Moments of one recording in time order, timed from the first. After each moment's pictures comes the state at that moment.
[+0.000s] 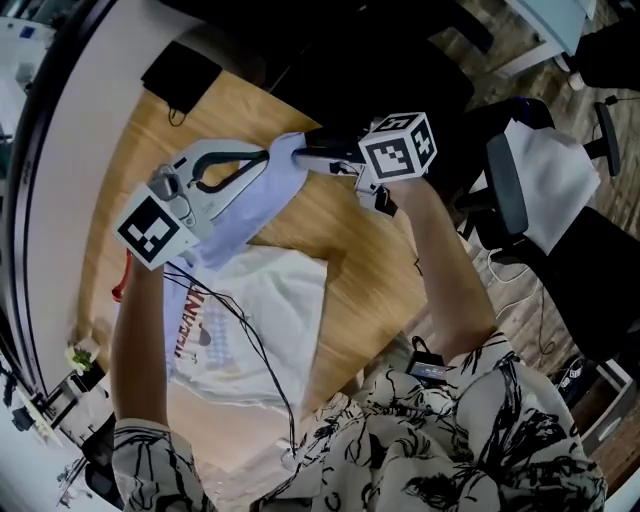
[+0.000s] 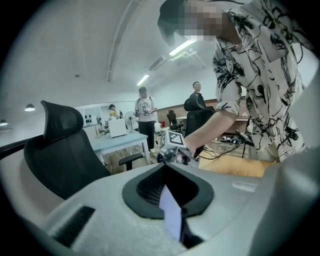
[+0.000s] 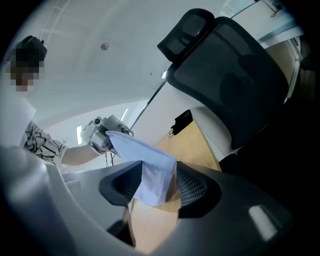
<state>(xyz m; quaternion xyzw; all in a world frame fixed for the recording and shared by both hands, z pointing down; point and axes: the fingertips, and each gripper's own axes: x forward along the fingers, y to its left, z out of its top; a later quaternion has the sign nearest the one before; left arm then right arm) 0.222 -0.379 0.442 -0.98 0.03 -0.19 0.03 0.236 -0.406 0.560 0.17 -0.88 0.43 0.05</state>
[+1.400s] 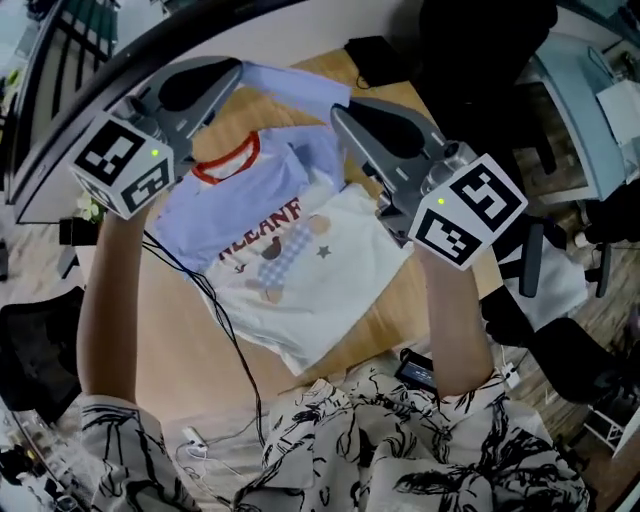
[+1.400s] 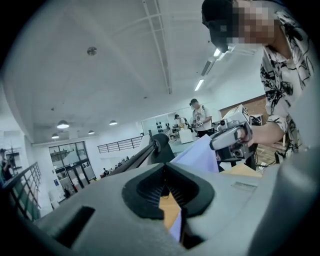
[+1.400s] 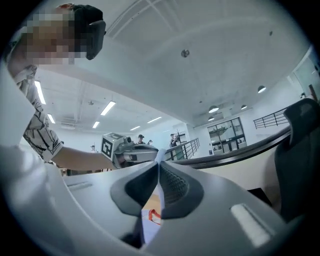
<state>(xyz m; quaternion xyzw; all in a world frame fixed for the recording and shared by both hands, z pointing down) -0.113 -0.294 0.213 -0.89 0.42 -0.15 0.05 -0.006 -0.263 0.219 0.14 -0.98 0.11 -0.02</state>
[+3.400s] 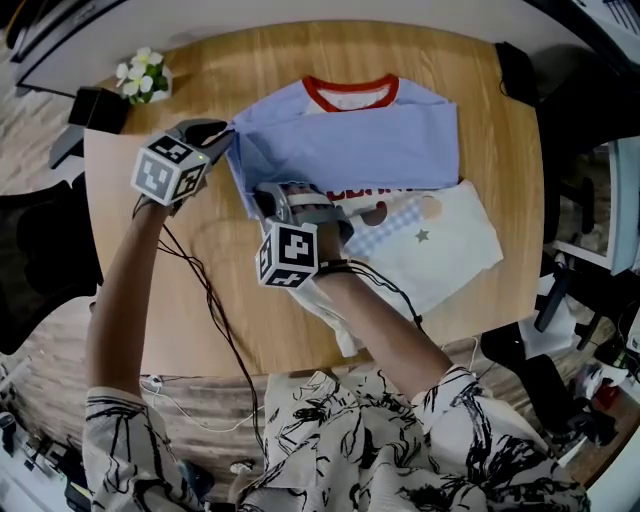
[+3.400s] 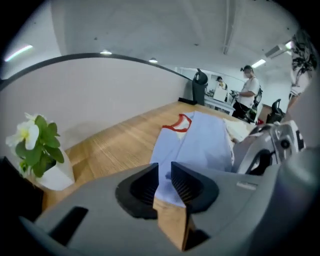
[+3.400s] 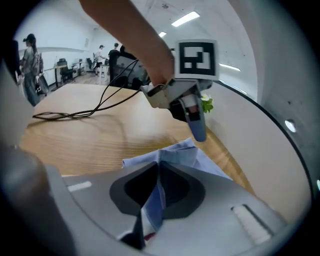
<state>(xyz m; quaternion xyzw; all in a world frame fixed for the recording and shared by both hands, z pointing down) -0.415 -0.066 0.567 -0.74 0.53 -0.29 -0.29 -0.323 0.022 0.577 -0.08 -0.89 -0.22 0.39</state>
